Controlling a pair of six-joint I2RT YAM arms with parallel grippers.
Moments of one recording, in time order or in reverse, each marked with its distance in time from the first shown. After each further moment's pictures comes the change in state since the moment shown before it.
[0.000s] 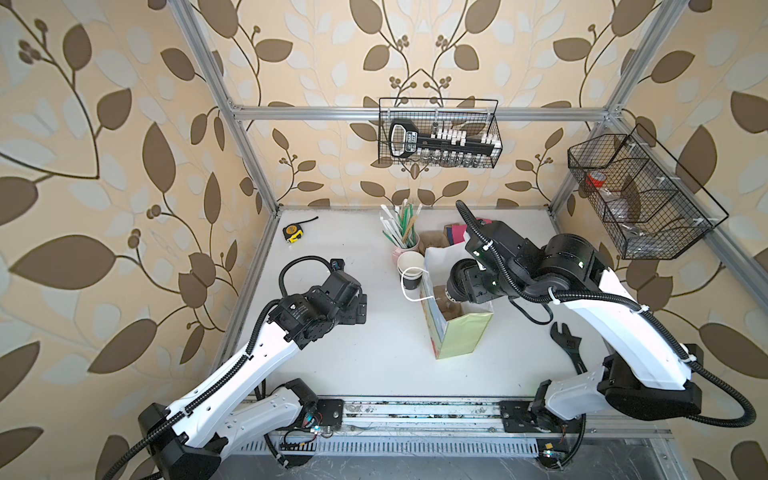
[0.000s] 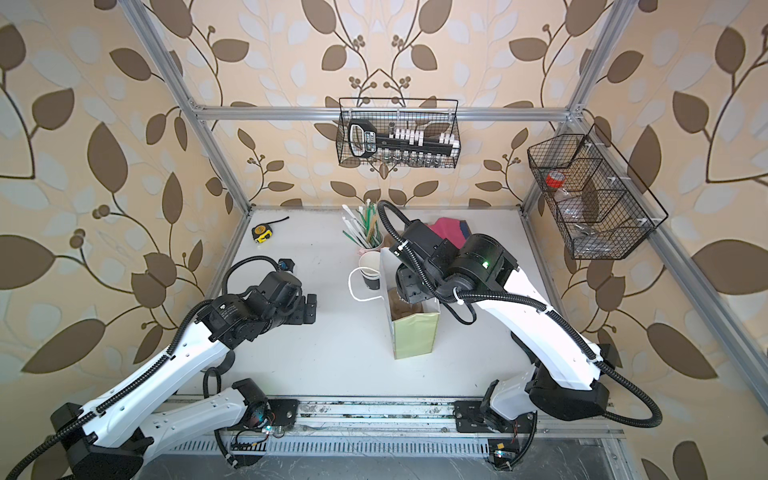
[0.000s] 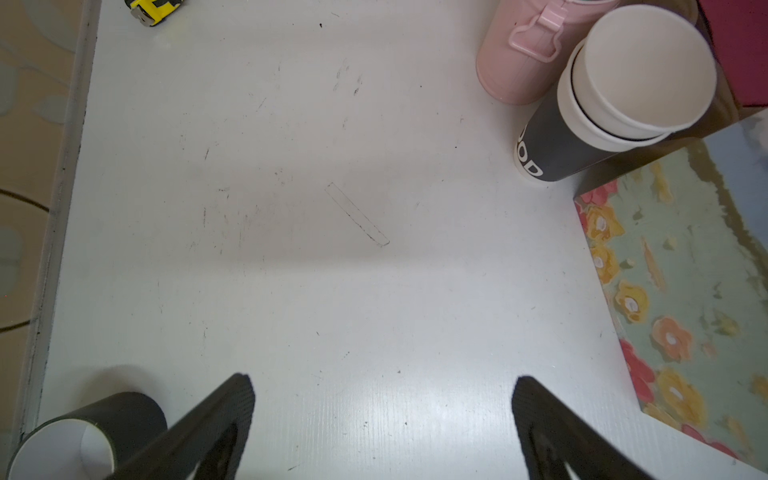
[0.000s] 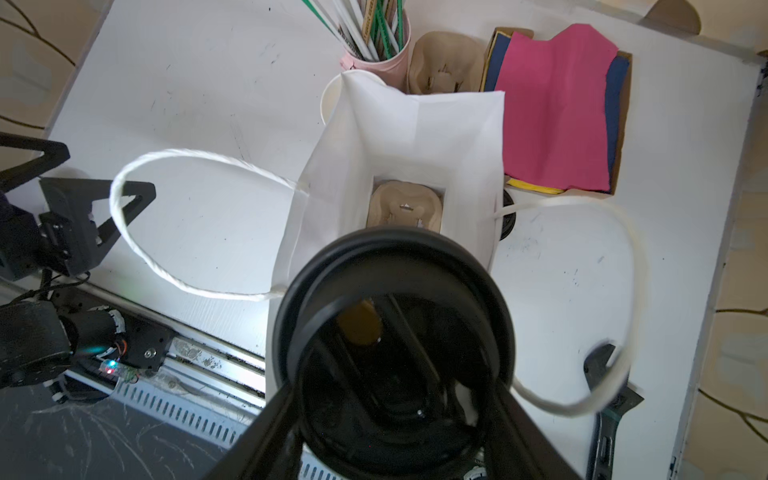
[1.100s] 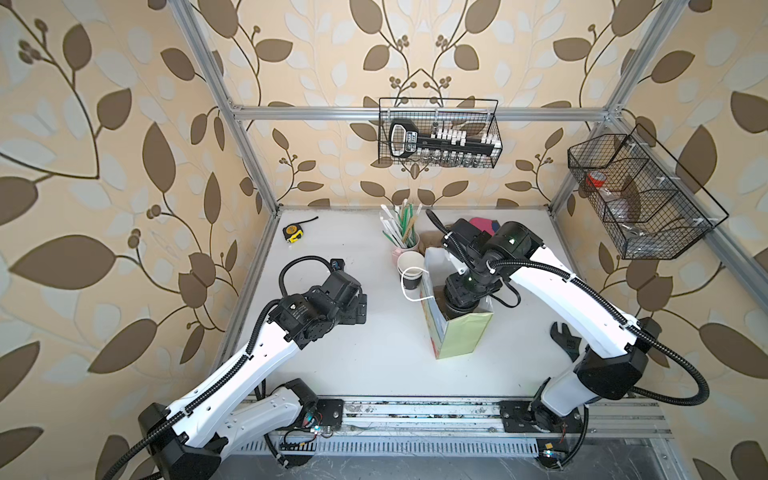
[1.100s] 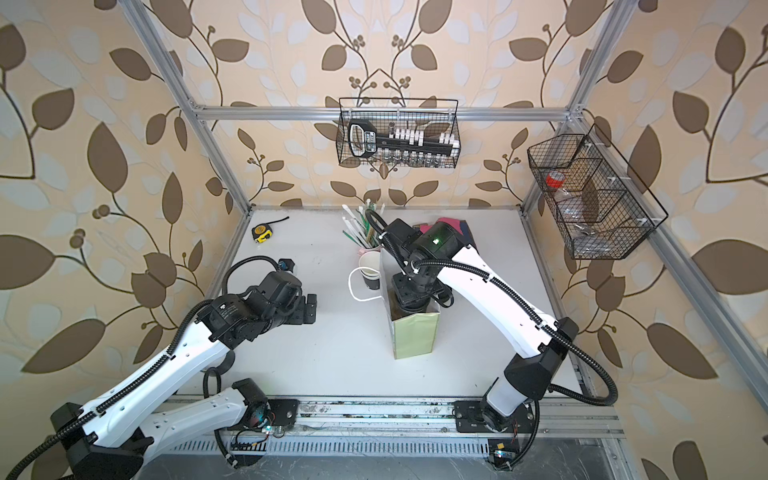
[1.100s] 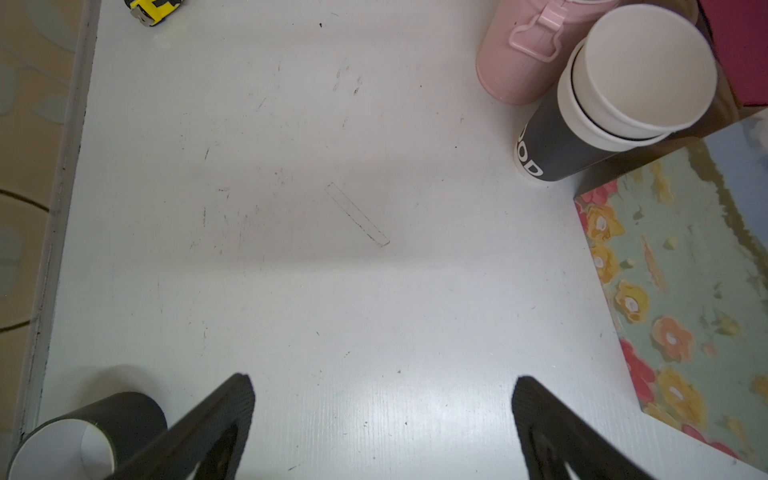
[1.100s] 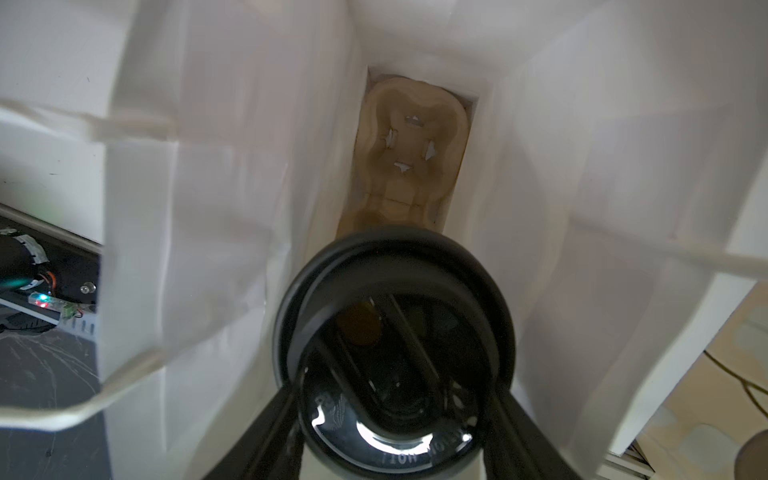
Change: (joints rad) left arm 0.000 0.000 0.000 0.000 0.000 0.001; right arm -0.142 0.148 -0.137 -0.004 -0.198 -0.152
